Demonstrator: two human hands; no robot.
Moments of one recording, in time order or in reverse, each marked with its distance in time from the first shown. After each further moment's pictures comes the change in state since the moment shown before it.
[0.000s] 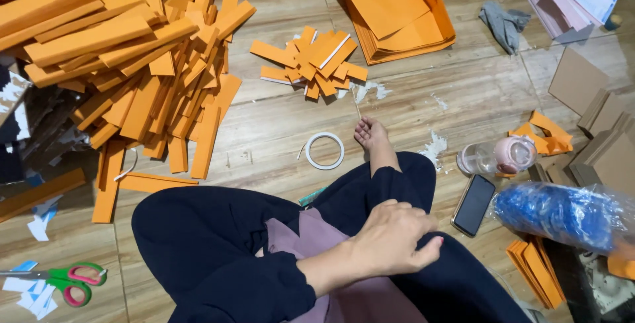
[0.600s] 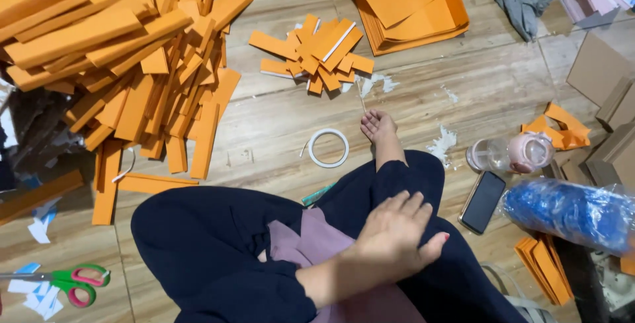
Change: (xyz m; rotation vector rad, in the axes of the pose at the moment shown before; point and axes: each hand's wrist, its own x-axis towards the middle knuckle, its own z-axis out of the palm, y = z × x) left_hand 0.000 -0.021 0.025 0.055 0.026 -0.187; right_hand -0.029 -0.018 0.006 0.045 0.063 0.045
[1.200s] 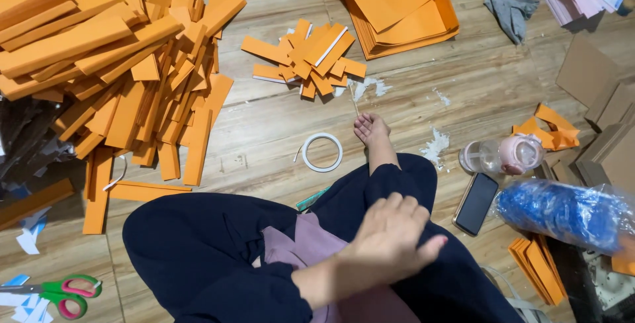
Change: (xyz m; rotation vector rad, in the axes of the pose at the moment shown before) left_hand 0.012 0.010 -0.024 0.095 0.061 0.099; right_hand -0.023 -0.006 0.010 -0.003 0.067 -0.027
